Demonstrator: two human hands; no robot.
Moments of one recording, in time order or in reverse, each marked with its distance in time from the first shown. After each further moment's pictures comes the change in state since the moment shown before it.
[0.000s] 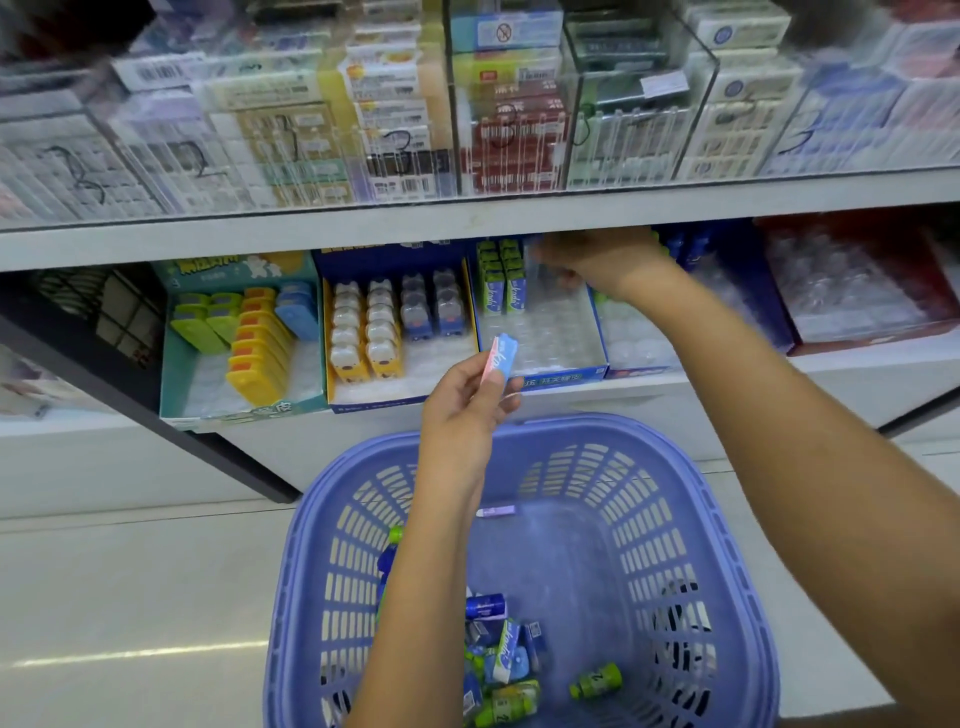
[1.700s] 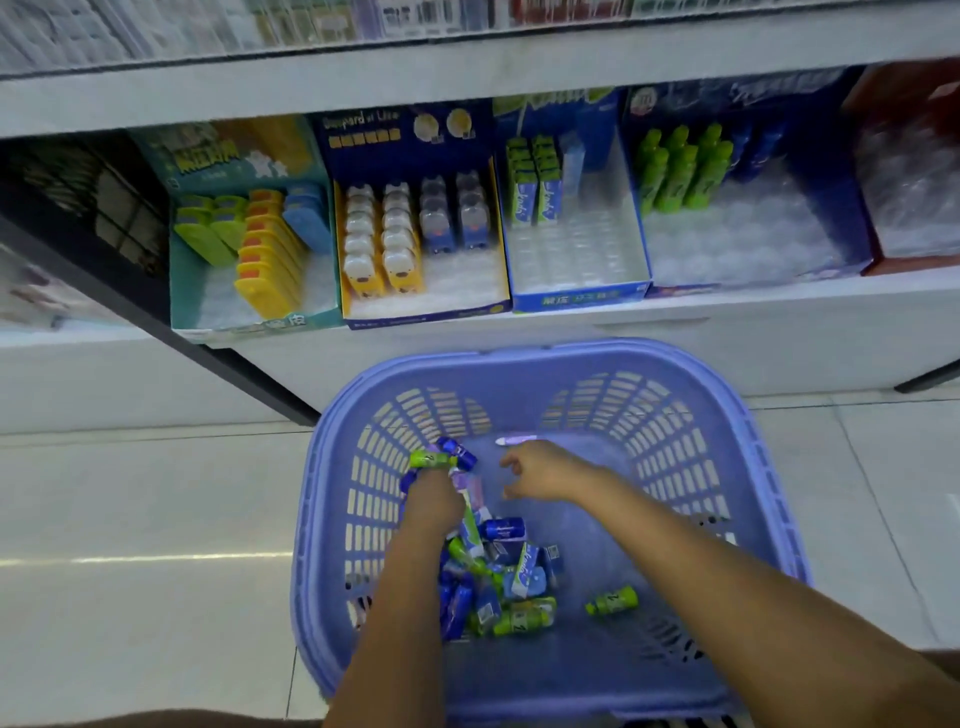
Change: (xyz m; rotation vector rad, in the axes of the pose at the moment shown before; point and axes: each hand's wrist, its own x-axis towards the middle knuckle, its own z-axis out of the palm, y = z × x) left_hand -0.019 -0.151 -0.139 1.372 -0.104 -0.549; right_hand -0.138 0.120 0.212 -0.337 -0.805 0.212
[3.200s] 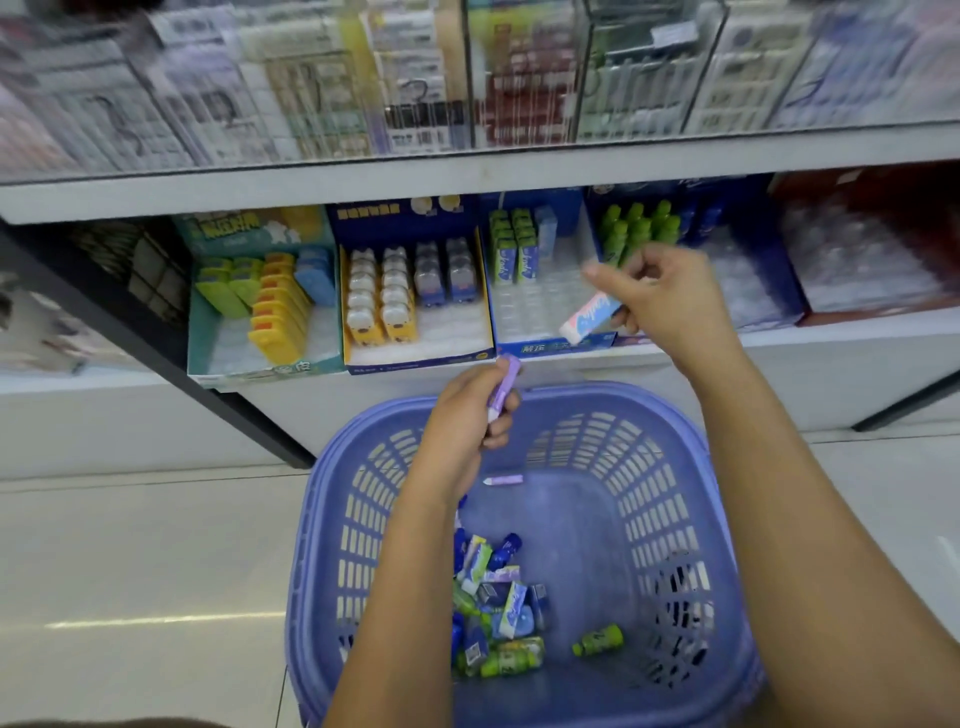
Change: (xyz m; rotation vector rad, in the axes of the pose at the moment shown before) left_hand -0.082 0.126 -0.107 -1.233 -0.157 0.425; right_hand -0.126 -0.012 -0.190 0.763 1.007 -0.267
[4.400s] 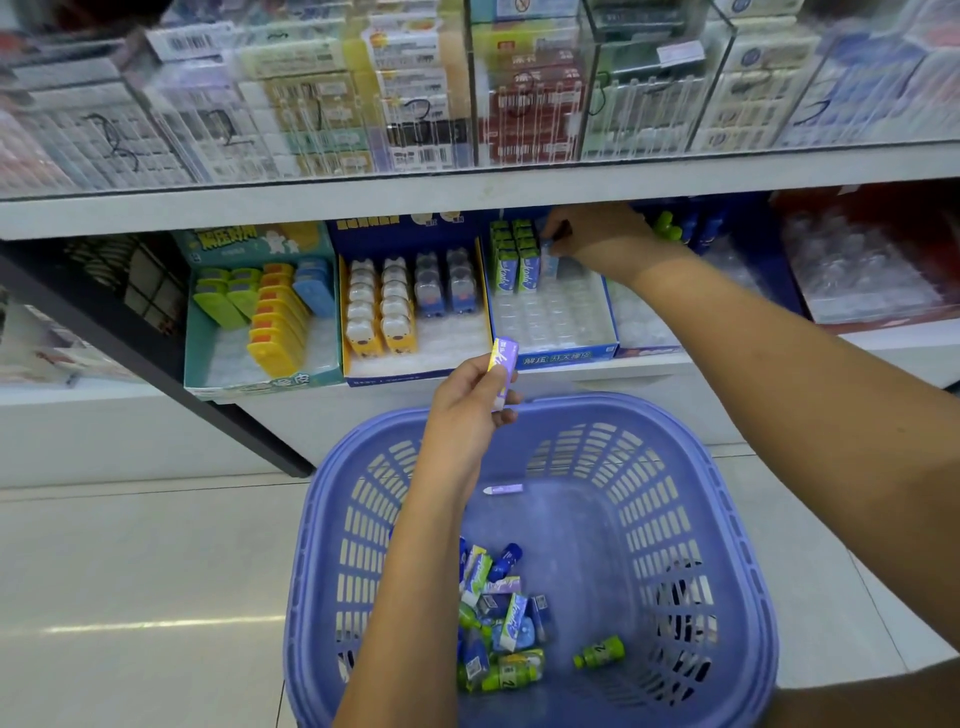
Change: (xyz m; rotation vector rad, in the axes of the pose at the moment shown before) left_hand 0.000 0.009 0.008 0.077 0.151 0.119; right_hand 0.116 -0.010 0.036 -0.847 -0.363 -0.212
